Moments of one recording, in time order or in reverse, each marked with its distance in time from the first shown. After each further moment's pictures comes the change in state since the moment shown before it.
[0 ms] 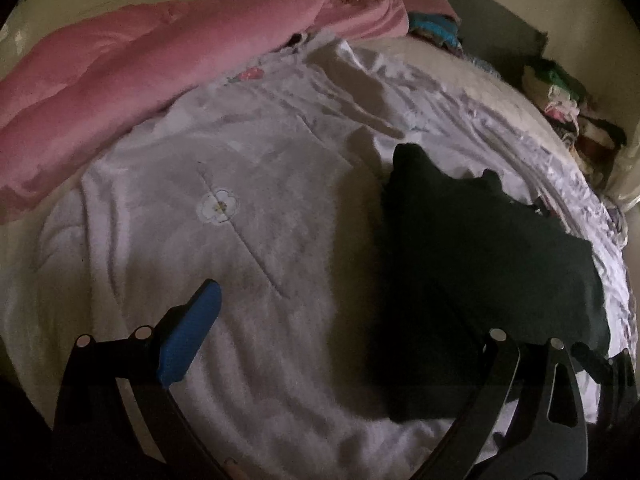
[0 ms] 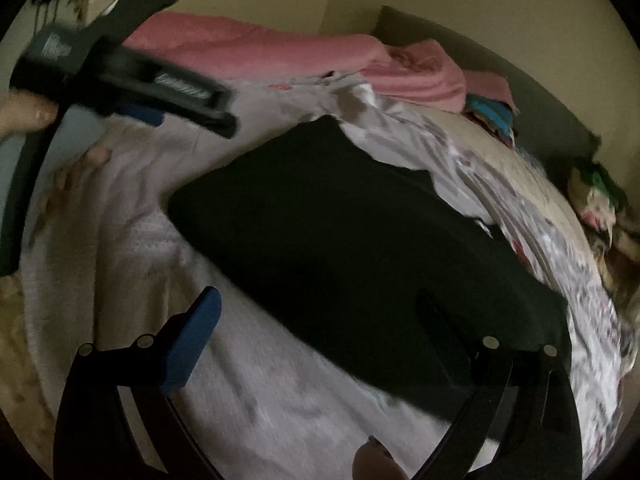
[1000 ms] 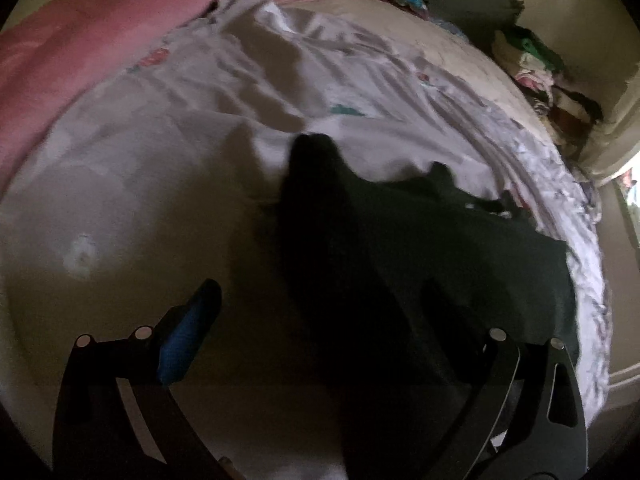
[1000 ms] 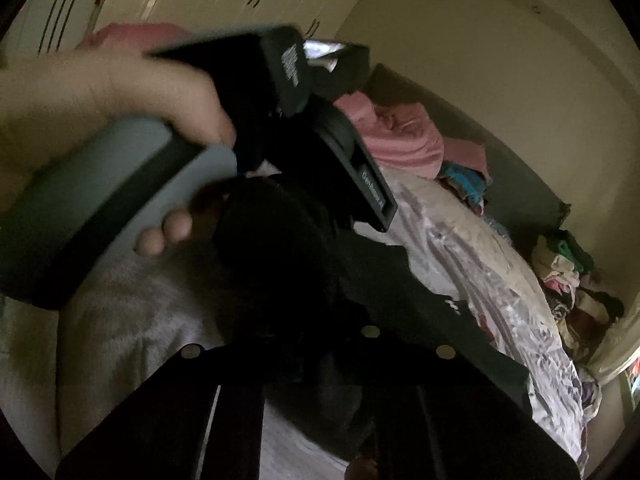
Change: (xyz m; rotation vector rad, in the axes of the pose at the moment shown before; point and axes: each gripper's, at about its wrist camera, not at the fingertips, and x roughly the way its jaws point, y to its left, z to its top) left arm 0.052 -0.071 0.044 0.048 0.150 -0.155; right arm -0.002 -0.006 0.015 -0.100 -0.201 -0.156
